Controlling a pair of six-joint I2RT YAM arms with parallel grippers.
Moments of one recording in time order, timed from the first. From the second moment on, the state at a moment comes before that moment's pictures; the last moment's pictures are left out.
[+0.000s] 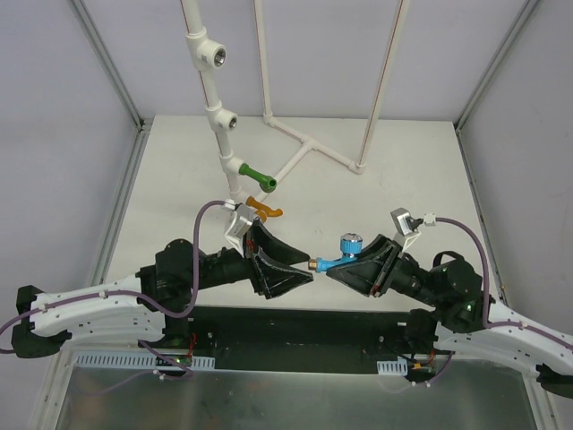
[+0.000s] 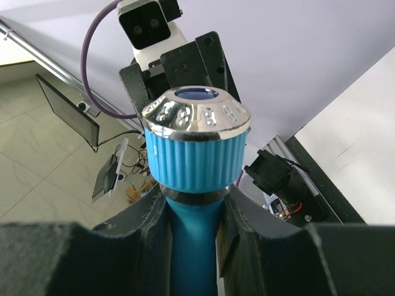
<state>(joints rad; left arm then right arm) -1.29 0.74 0.72 0.23 0.11 -0.55 1.20 0.40 0.55 0.13 -0.07 0.93</state>
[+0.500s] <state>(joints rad) -1.29 0.76 0.73 0.24 0.10 -0.55 1.21 0.39 0.55 0.11 -0.08 0.93</state>
